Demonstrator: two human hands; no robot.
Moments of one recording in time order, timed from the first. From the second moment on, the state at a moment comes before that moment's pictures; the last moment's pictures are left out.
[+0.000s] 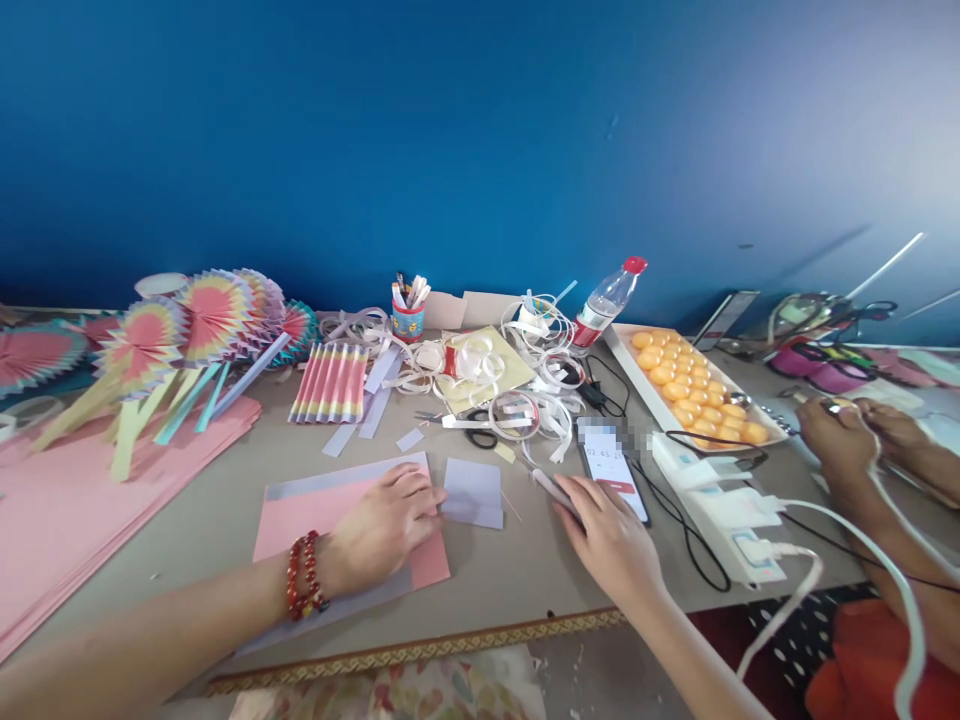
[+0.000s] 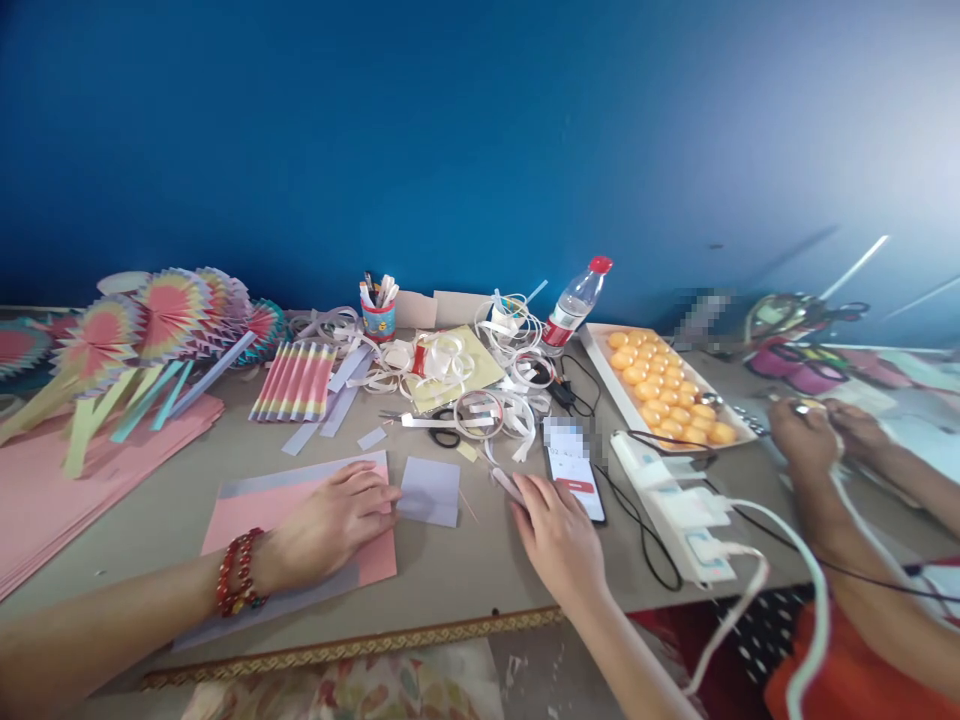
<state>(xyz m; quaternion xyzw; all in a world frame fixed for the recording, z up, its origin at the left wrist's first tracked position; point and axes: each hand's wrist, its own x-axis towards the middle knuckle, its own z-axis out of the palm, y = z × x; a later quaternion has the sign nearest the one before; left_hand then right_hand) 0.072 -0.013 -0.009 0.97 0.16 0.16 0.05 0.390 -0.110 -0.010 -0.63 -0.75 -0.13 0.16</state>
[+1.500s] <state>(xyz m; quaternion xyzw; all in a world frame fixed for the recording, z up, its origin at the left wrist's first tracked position) 0.108 0.004 -0.024 0.97 0.18 0.17 0.01 0.369 -0.096 0.008 -0.53 -0.84 -0.02 0.06</state>
